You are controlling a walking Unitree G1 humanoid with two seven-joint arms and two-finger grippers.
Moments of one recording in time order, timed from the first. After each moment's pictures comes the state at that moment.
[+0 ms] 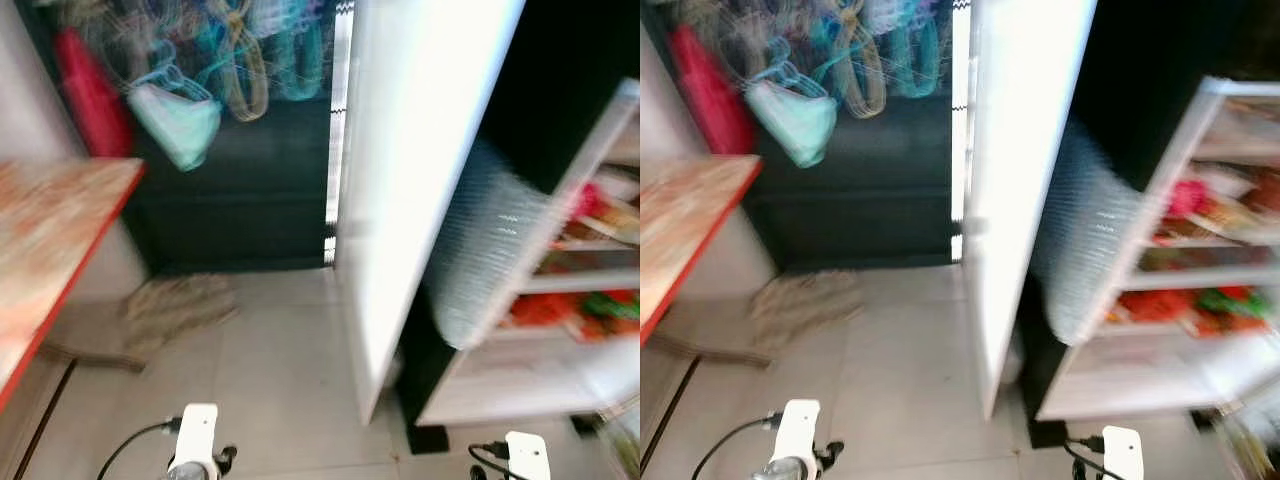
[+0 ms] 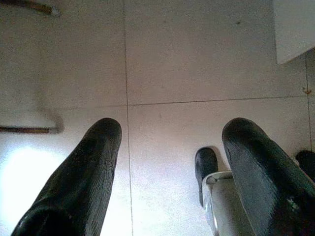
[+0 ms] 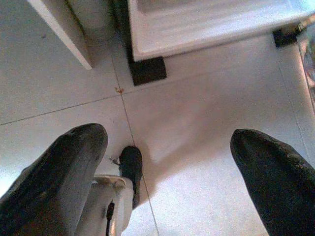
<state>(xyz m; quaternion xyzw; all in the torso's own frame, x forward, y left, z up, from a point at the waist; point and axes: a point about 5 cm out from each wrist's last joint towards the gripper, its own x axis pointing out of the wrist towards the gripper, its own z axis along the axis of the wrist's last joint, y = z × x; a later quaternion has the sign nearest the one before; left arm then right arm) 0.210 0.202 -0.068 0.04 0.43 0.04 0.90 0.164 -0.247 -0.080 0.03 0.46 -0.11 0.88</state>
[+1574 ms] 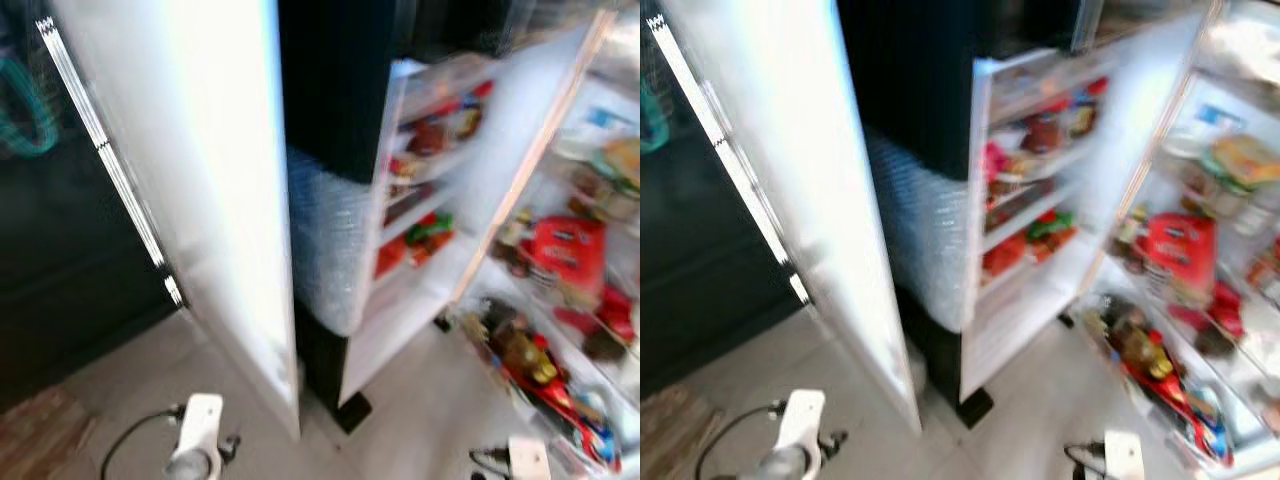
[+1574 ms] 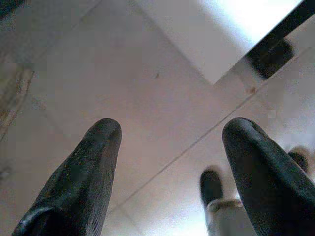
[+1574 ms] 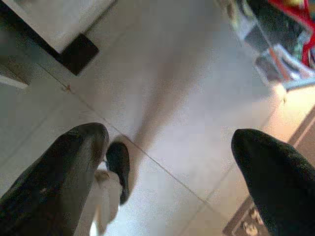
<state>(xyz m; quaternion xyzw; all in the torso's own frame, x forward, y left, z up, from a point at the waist) 0.218 0.203 -0.063 0.05 0.42 0.04 0.91 0.164 -0.247 -0.081 0.04 0.46 -0.11 0.88</state>
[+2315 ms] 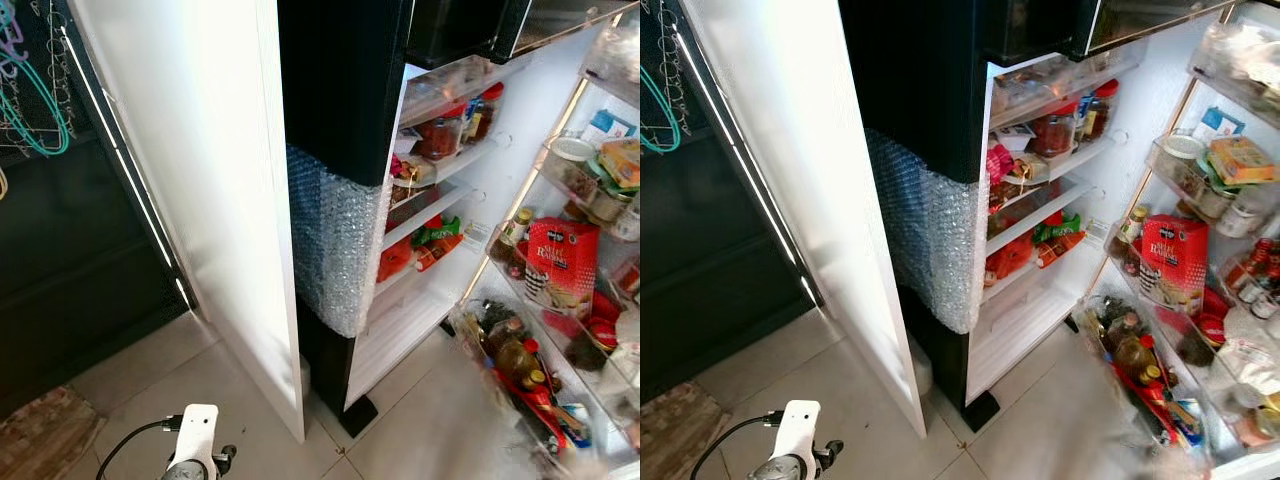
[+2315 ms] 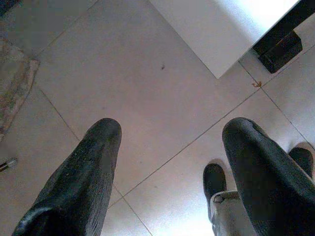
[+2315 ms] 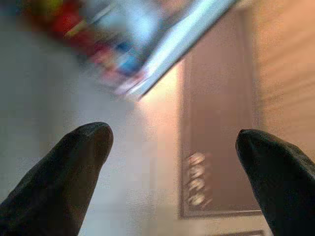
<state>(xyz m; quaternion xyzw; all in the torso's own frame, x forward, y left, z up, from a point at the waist) 0.213 0.203 -0.066 0.05 0.43 0.04 0.90 0.153 -0.304 -0.058 0.01 0.38 -0.47 0.80</state>
